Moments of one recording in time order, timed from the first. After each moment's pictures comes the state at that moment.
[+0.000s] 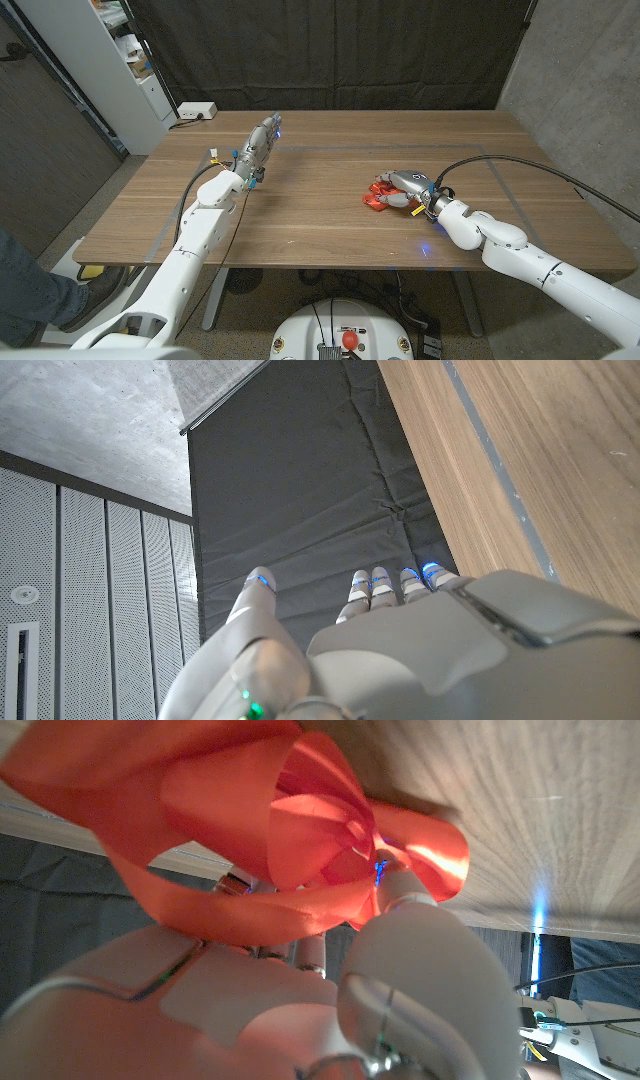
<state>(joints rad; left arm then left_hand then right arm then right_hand) 0.91 0.29 0.09 -1.46 -0.31 -0.07 -0.21 0.16 0.05 0.40 -0.13 0.18 -0.02 0.08 0.19 0.17 -0.08 0.05 0.20 0.19 -0.17 0.07 0.18 0.18 -0.17 0.02 0.18 0.18 -0.93 -0.82 -0.60 -1.65 -0.65 0.09 -0.19 0.74 -0.04 0.46 -0.17 0.39 0.55 0.03 0.27 0.20 0.49 0.08 0.27 0.20 0.48 -0.04 0.33 0.22 0.78 -0.08 0.25 0.17</state>
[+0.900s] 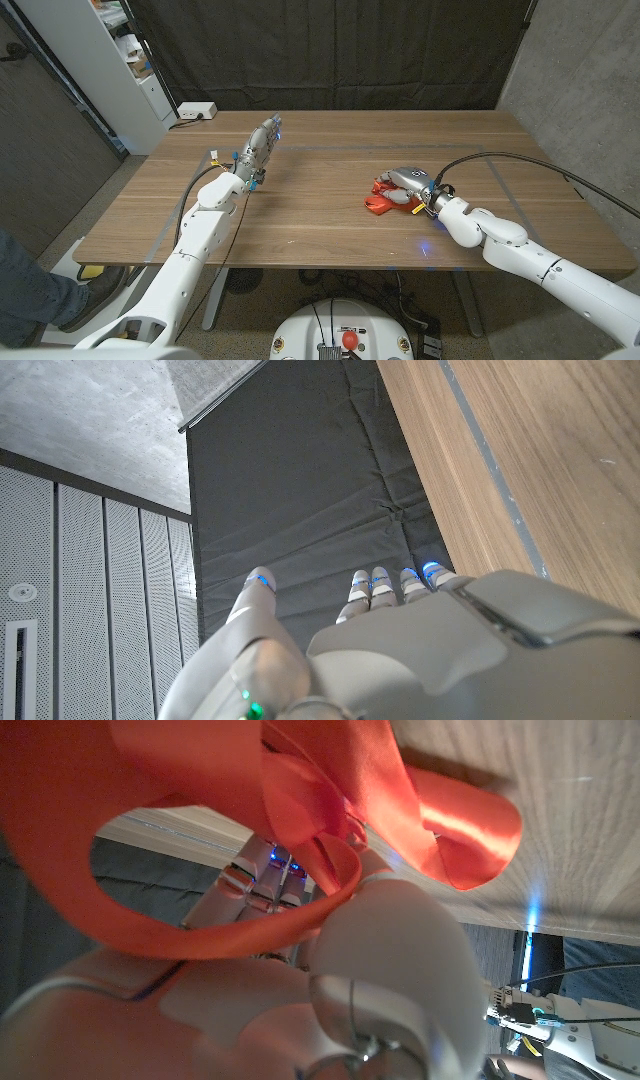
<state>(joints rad) 0.92 0.28 0.09 -1.47 -0.32 -0.07 -0.20 0.16 0.05 0.40 -0.13 0.18 -0.02 0.08 0.19 0.17 -0.08 0.04 0.20 0.19 -0.17 0.07 0.18 0.18 -0.17 0.03 0.18 0.18 -0.92 -0.81 -0.60 -1.63 -0.68 0.12 -0.21 1.04 0.06 0.41 -0.16 0.25 0.76 -0.03 0.29 0.20 0.69 -0.02 0.27 0.19 0.63 -0.06 0.44 0.30 0.90 -0.12 0.26 0.17</state>
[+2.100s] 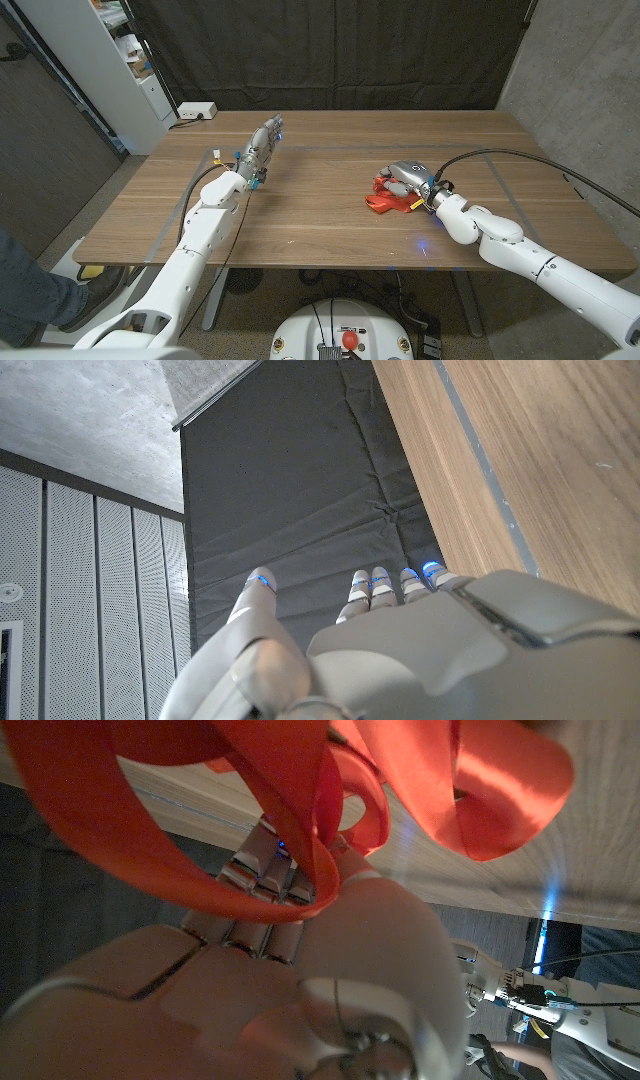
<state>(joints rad) 0.89 0.27 0.09 -1.43 -0.31 -0.07 -0.21 0.16 0.05 0.40 -0.13 0.18 -0.02 0.08 0.19 0.17 -0.08 0.04 0.20 0.19 -0.17 0.07 0.18 0.18 -0.17 0.03 0.19 0.18 -0.90 -0.79 -0.60 -1.62 -0.69 0.11 -0.27 1.14 0.13 0.36 -0.15 0.18 0.93 -0.06 0.33 0.22 0.88 -0.07 0.32 0.21 0.81 -0.10 0.50 0.34 1.04 -0.17 0.31 0.18</state>
